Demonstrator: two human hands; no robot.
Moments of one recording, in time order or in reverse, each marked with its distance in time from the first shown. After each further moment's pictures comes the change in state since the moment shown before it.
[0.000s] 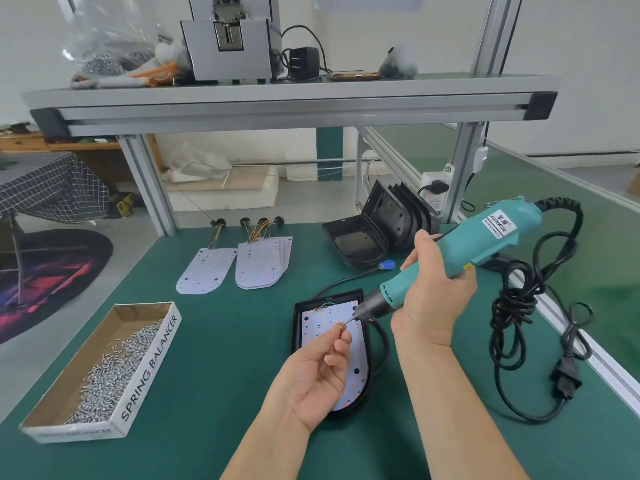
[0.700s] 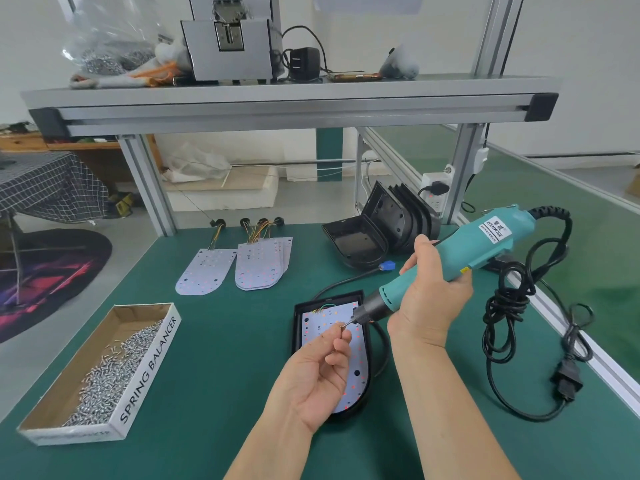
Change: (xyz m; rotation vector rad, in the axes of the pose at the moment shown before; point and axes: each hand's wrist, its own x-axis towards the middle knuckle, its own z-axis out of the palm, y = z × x) left_hand -0.002 -0.002 0.002 -0.010 0.007 0.047; right_hand 0.002 0.012 -0.001 -0.033 0.061 0.005
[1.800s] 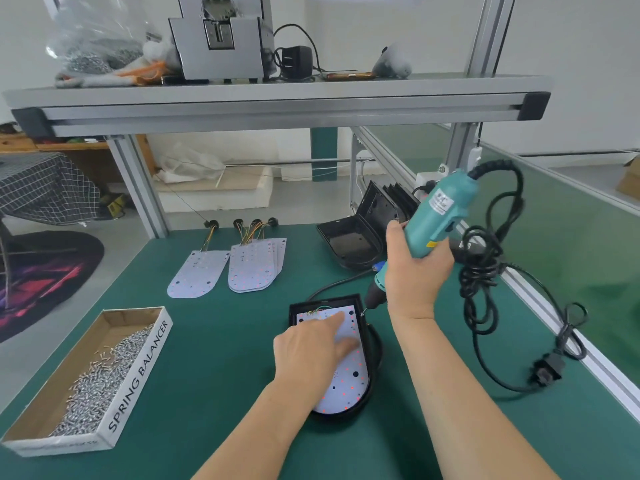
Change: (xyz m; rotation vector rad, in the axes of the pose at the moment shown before) left_hand 0.030 0.013 0.014 2.425 0.394 0.715; right_hand 0.036 0.025 0.007 -0.379 -0.130 -0.253
